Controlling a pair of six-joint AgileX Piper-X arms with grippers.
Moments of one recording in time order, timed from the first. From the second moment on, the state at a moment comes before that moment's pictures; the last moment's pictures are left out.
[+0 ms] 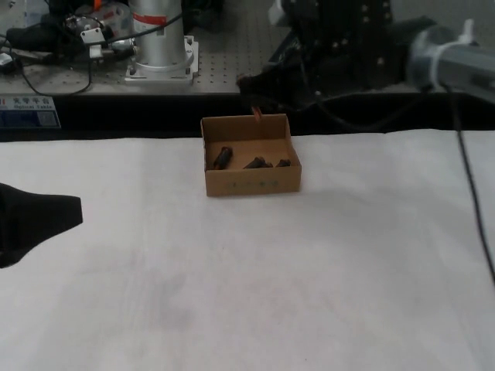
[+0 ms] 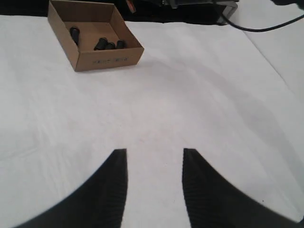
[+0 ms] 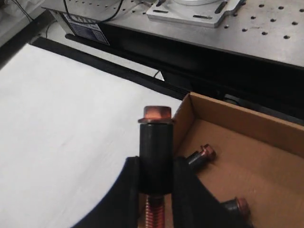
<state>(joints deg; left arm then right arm) -7.8 42.0 -38.1 23.6 32.2 -10.0 30.0 127.9 -108.0 22.2 -20.8 6.8</state>
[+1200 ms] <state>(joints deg) -7.8 40.9 -38.1 24.6 30.0 -9.2 29.1 141.1 -122.2 34.8 -17.3 2.9</state>
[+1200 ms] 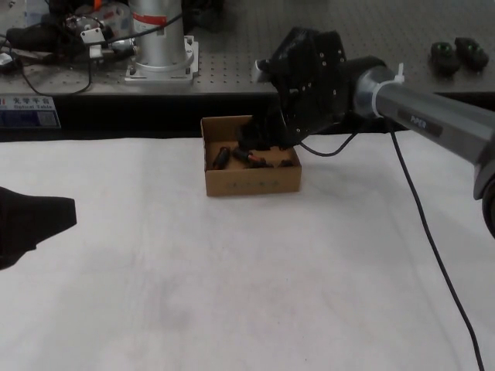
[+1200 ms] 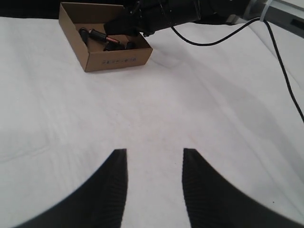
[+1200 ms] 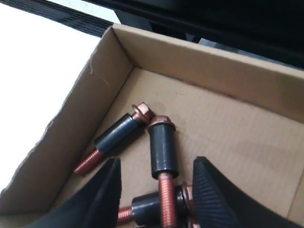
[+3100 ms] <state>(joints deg) -7.8 40.9 -9.0 19.1 29.3 -11.7 36.6 23.2 -24.1 43.9 12.2 25.1</state>
